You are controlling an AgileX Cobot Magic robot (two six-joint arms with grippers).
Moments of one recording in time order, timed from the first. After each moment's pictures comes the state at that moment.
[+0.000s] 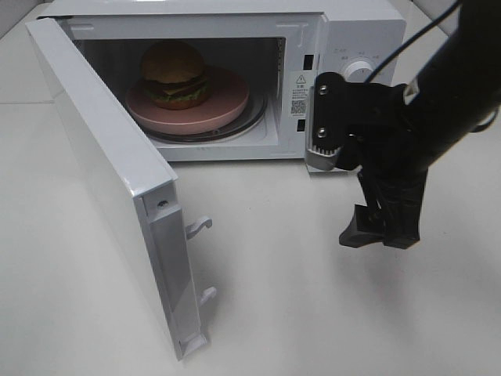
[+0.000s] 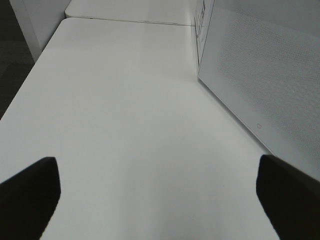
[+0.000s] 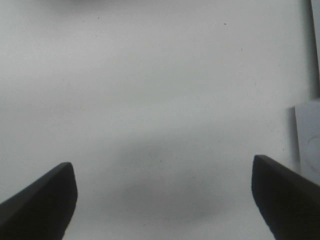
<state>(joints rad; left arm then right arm) 0.03 0.00 -0.52 -0.01 1.09 -0.02 0.51 1.55 -0.98 0.08 0.67 -1.06</state>
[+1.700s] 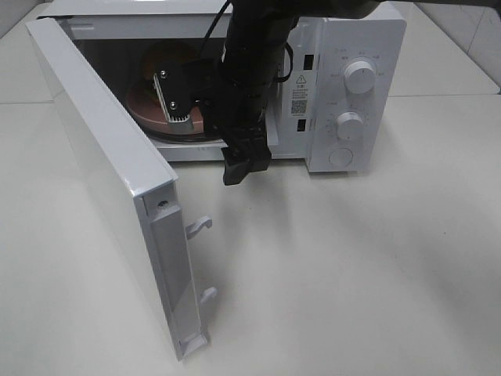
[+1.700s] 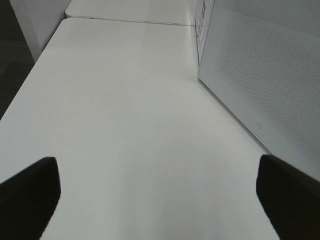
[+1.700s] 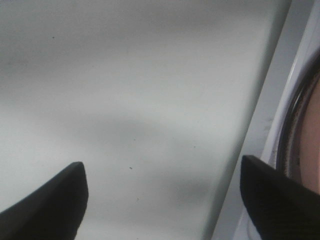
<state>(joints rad) 0.03 0.00 -0.52 -0.01 1.09 -0.02 0.65 2.20 -1.87 0.06 0.97 -1.32</state>
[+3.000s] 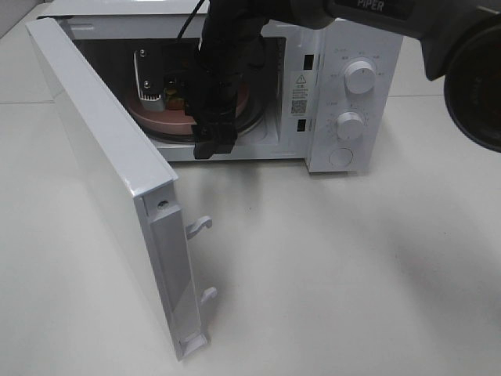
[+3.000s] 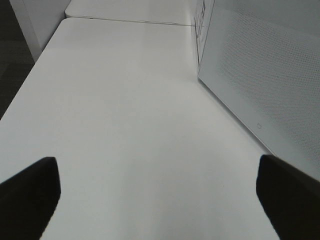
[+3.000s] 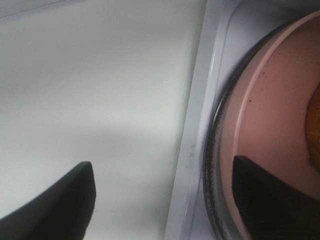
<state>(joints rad) 0.03 0.00 -0.52 -0.01 1.09 -0.02 0.65 2.36 -2.13 0.06 0.94 -1.22</state>
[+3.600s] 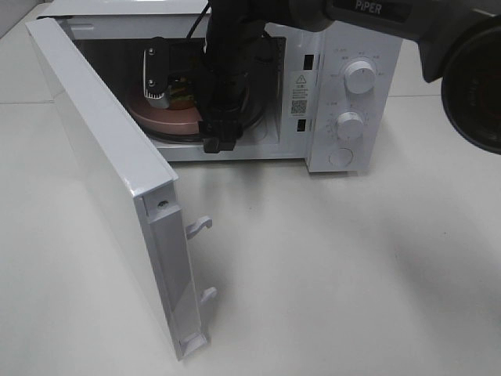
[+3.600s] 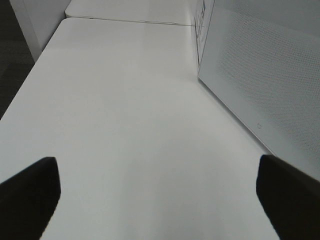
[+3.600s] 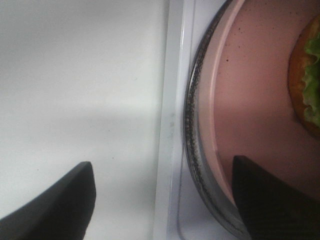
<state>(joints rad) 0.03 0.00 -0.52 -0.01 1.09 -0.02 0.65 2.37 -2.13 -0.06 0.93 -1.07</state>
